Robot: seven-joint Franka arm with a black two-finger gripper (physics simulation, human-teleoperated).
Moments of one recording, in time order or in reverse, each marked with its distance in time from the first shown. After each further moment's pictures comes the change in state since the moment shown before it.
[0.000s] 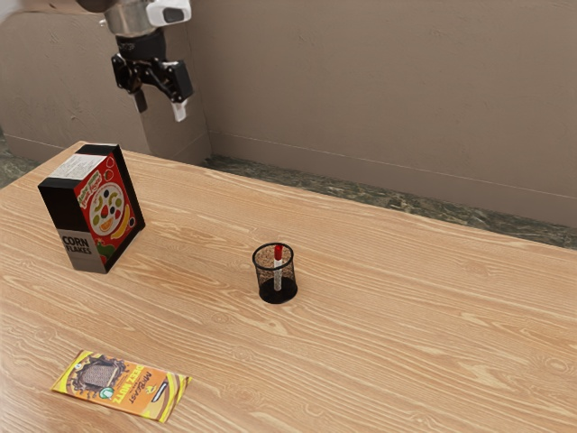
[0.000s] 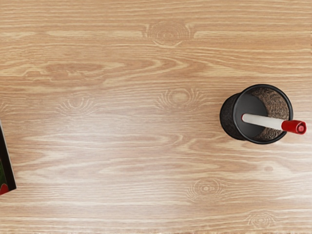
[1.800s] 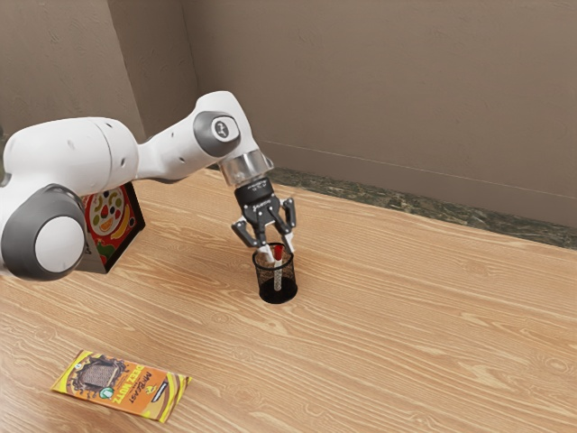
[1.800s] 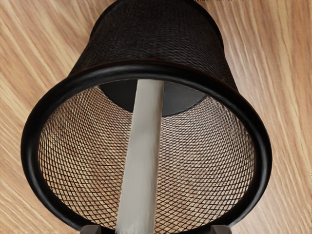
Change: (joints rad) arm 0.004 0.508 -0.106 -0.021 -0.462 0.177 -1.152
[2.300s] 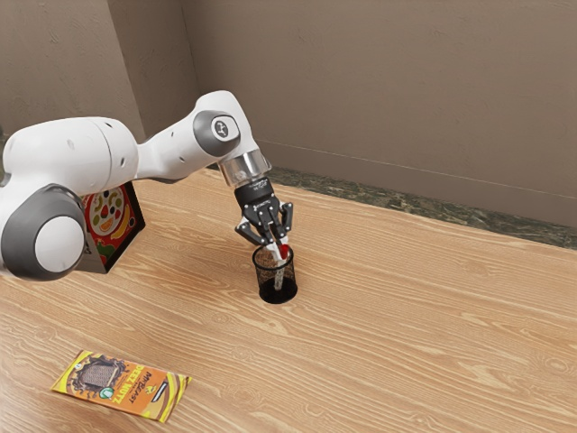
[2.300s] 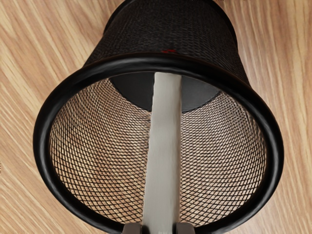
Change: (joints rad) arm 0.000 -0.001 0.000 -0.001 -0.003 -0.006 -0.074
